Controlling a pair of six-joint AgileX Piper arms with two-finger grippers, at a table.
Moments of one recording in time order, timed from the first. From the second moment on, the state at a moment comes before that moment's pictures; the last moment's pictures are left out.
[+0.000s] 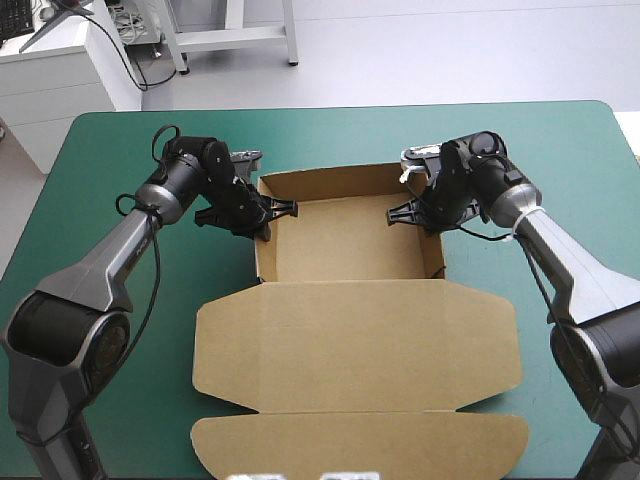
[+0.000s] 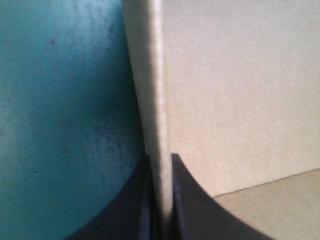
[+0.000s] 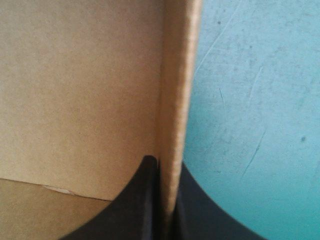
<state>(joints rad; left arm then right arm) -0.35 1.92 -1.70 -0.22 1.19 -0.19 0.33 1.82 -1.64 0.00 1.14 0.15</state>
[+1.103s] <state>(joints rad) -0.35 1.98 -2.00 -0.15 1.24 -0.12 0.34 1.84 -1.77 0.02 1.14 0.21</state>
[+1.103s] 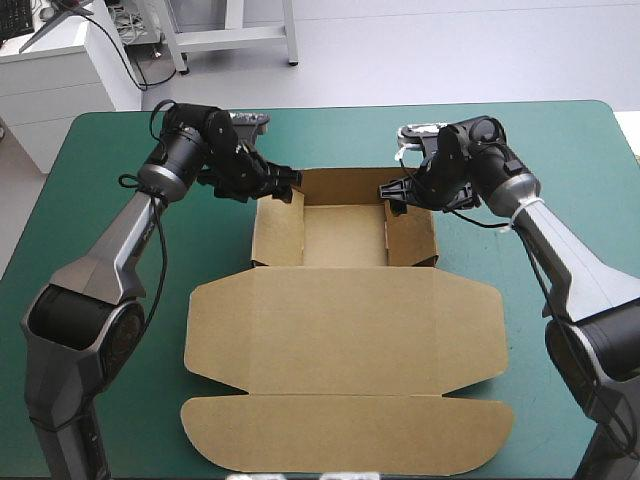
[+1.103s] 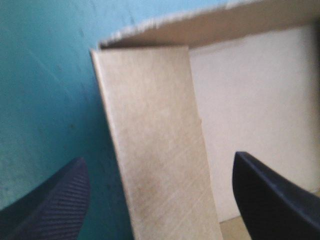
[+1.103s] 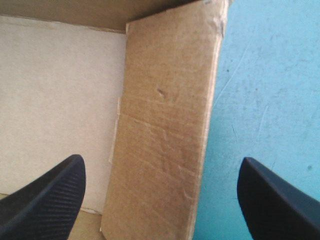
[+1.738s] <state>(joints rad) -0.35 1.58 -2.04 -0.11 1.25 -0.03 0.34 1.68 -1.72 0.00 1.24 0.19</state>
